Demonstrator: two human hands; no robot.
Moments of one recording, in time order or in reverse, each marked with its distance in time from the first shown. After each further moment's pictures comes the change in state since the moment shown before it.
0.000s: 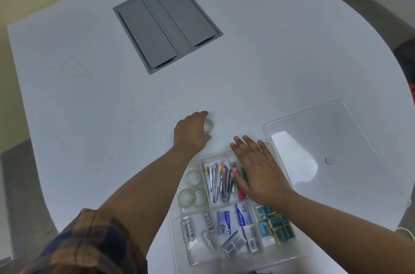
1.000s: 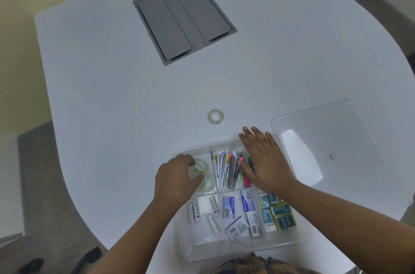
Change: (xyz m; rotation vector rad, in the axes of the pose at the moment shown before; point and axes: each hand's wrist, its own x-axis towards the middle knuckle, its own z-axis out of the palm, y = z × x) left_hand -0.164 -0.025 -0.005 -0.116 0.060 -0.173; right_hand -0.002 -0.001 -0.003 -0.014 0.025 -0.026
